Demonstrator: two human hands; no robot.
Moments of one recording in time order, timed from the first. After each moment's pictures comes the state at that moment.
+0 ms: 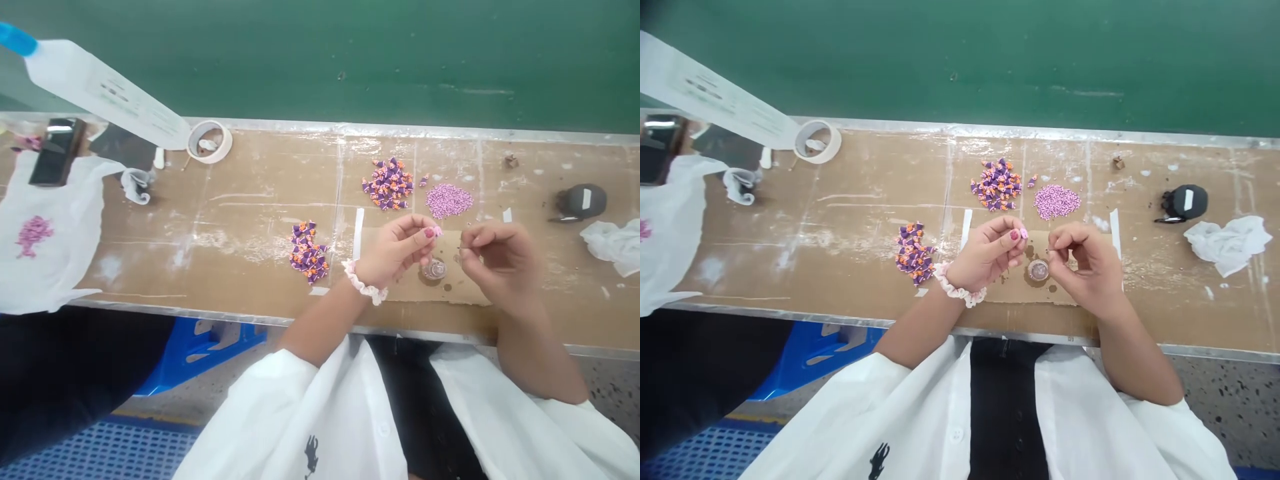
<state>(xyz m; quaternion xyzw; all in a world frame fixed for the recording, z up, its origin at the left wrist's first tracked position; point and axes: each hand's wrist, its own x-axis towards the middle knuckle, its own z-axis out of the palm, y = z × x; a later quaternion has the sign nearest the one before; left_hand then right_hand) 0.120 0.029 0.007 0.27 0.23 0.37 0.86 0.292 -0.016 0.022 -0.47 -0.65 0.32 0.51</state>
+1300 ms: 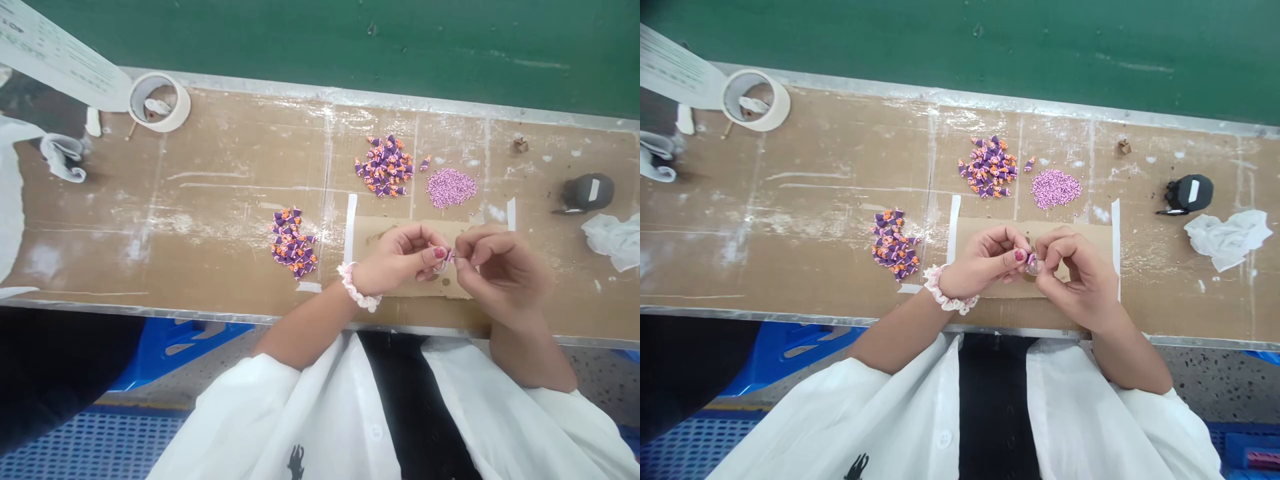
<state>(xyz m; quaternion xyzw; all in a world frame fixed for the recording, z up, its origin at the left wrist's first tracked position) 0.119 0.016 -0.010 0.32 0.17 0.33 0.87 0.280 -0.023 0.033 -0.45 -0.69 0.31 0.47</state>
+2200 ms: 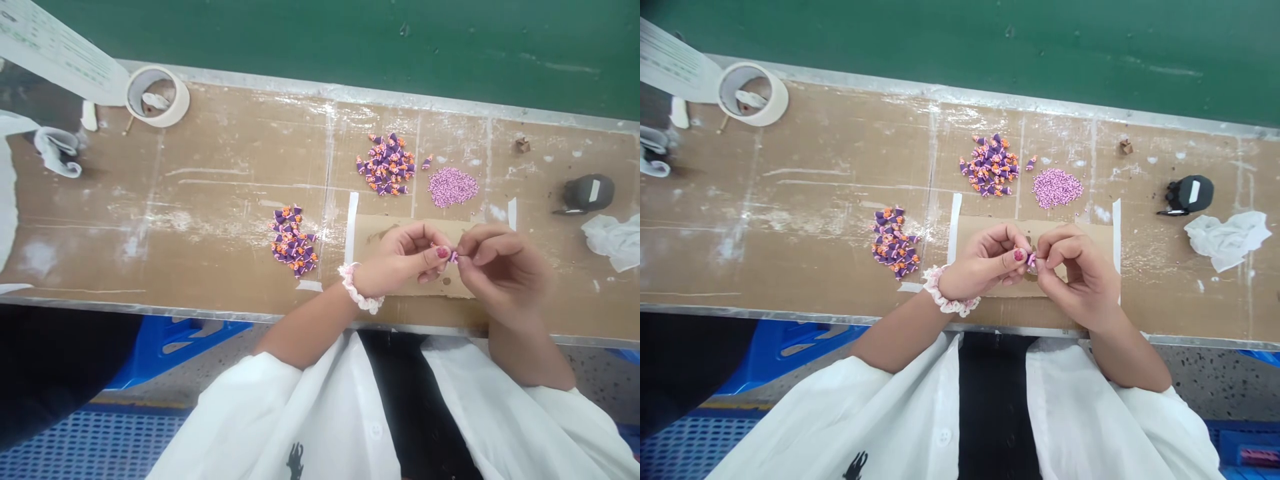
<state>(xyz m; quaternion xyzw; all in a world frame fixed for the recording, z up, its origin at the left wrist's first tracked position) 0.117 0.014 -0.005 0.31 0.16 0.33 0.88 0.278 -0.022 0.033 -0.44 -0.69 0.30 0.49</state>
